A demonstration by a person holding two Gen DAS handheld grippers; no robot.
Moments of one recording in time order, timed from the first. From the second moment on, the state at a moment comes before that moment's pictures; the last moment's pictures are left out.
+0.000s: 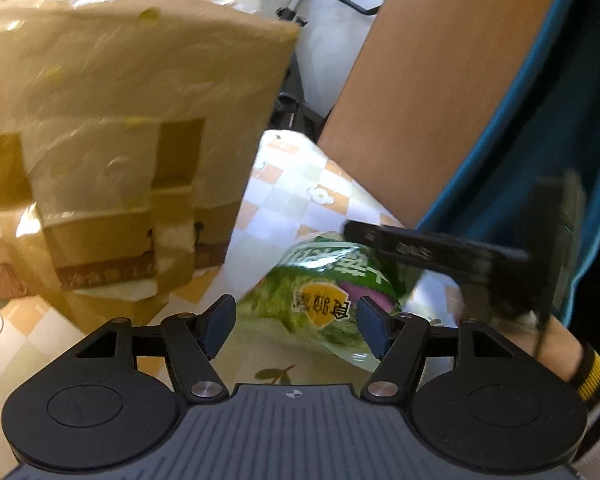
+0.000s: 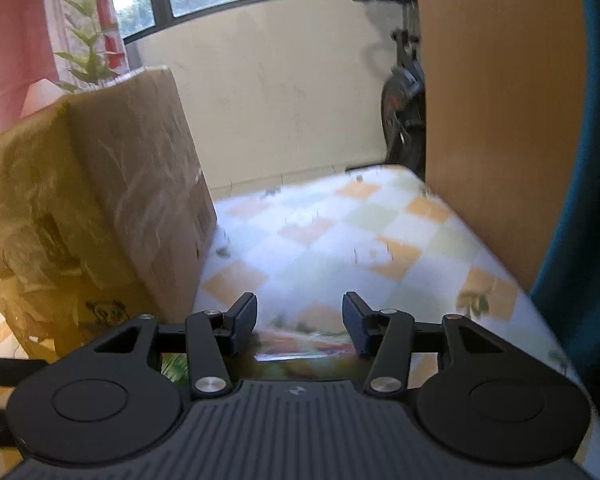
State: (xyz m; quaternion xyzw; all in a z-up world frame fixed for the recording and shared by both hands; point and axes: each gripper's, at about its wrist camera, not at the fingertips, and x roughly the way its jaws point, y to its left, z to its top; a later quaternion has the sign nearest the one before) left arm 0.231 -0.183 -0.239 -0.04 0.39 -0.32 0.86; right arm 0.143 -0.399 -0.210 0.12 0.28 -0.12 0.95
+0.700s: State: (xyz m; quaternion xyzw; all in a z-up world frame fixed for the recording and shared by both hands) left arm 0.242 -0.165 -0.282 -0.09 0.44 -0.30 0.84; right arm 0.066 -0.340 -0.227 0.26 0.25 -0.15 0.92
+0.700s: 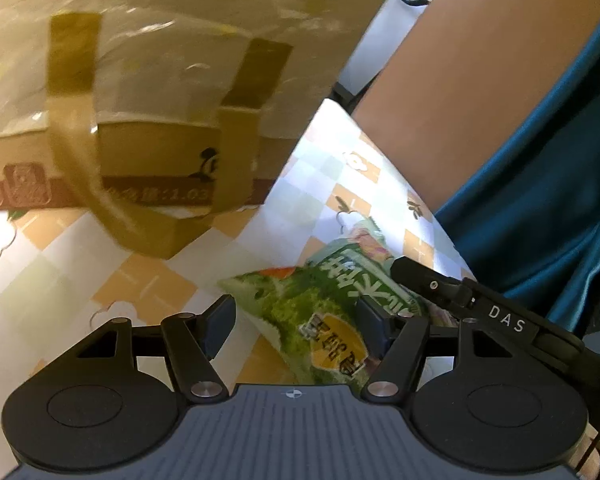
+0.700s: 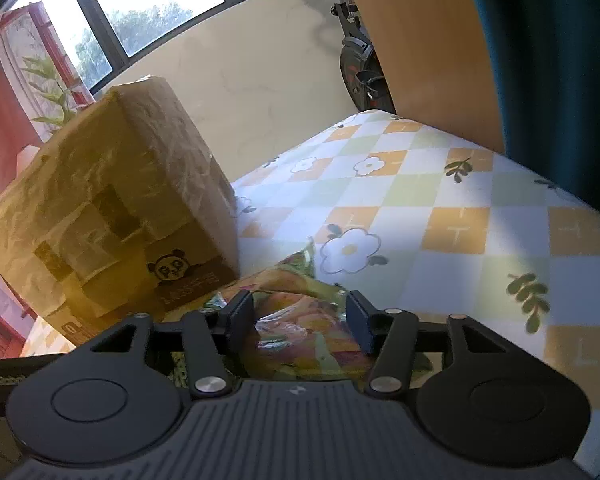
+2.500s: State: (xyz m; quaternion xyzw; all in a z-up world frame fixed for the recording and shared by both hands) left arm 0.227 -0.163 -0.319 -0.14 0.47 -0.34 0.80; right arm 0.076 -0.338 -0.225 0.23 0.32 -0.05 0.92
